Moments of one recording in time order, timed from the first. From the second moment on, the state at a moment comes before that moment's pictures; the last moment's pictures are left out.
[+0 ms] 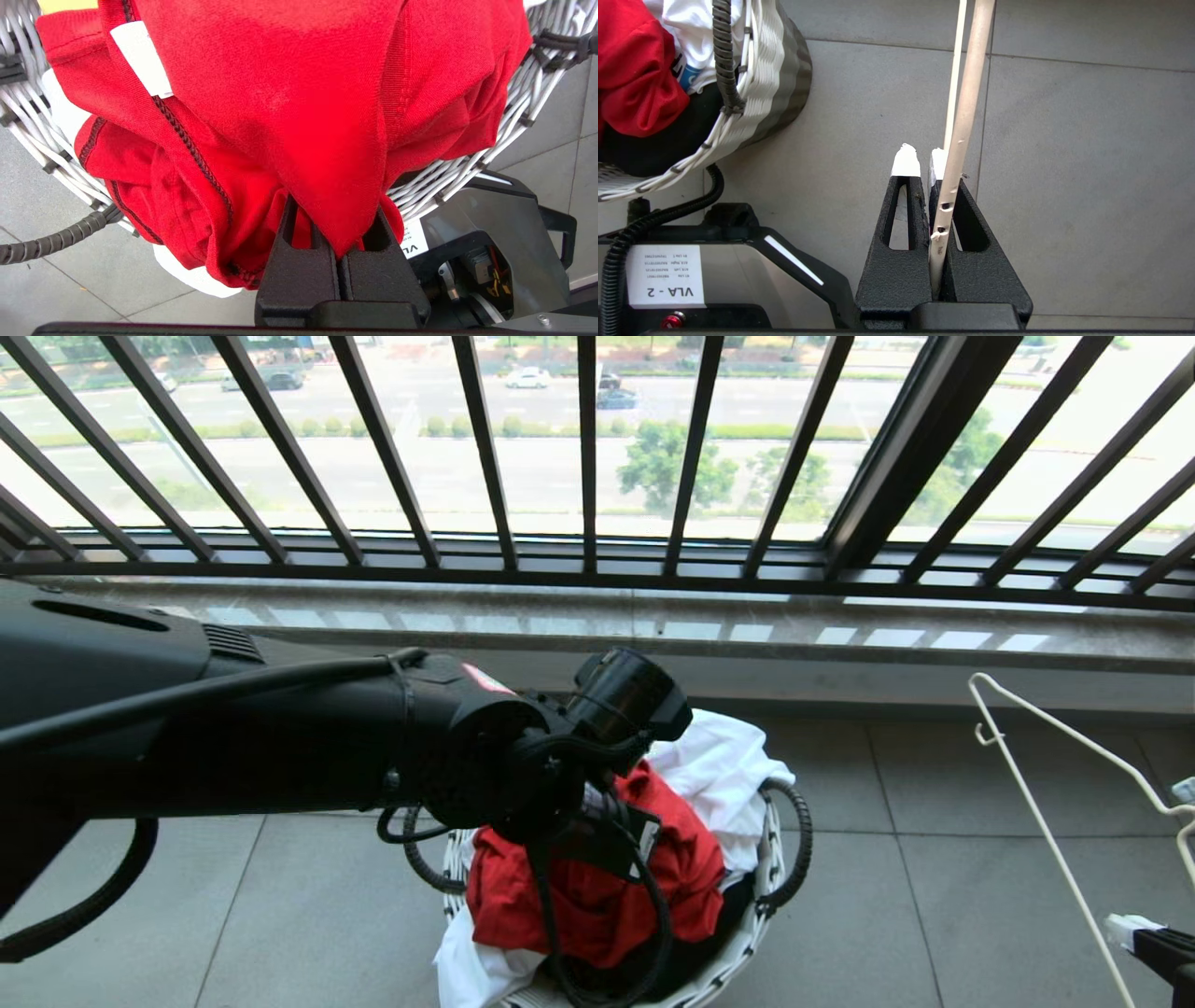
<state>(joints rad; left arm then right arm) -0.87 1.96 -1.49 0.44 0.27 -0.27 0.47 0.84 -0.45 0.13 -0.46 0.21</state>
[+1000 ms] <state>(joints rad) -0.92 1.67 -1.21 0.43 0.35 -0.39 0.47 0.84 -0.45 0.13 -0.46 0.22</state>
